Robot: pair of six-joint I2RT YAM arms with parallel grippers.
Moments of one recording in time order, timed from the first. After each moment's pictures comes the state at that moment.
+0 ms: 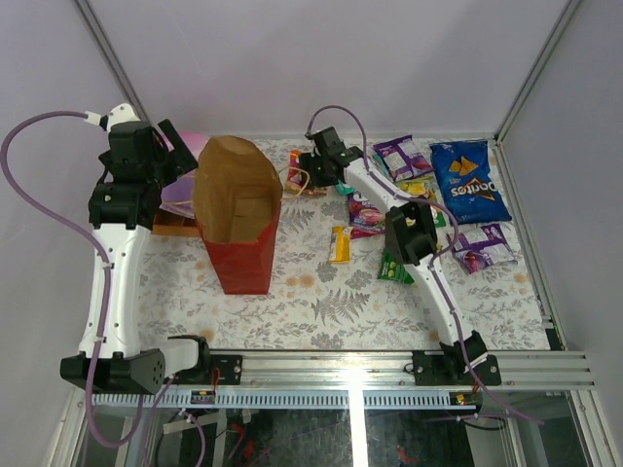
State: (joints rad) left arm 0.01 1.21 1.57 -0.83 -0.27 -0.42; right arm 0.54 2.63 2.43 -0.65 -0.12 0.26
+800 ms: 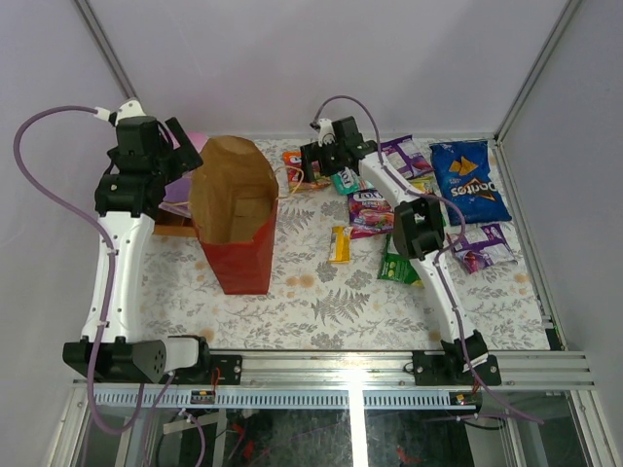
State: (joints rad) left arm 0.01 1.28 1.58 -0.83 -0.24 -0.42; right arm 0.45 2.70 2.52 -0.56 -0.45 0.07
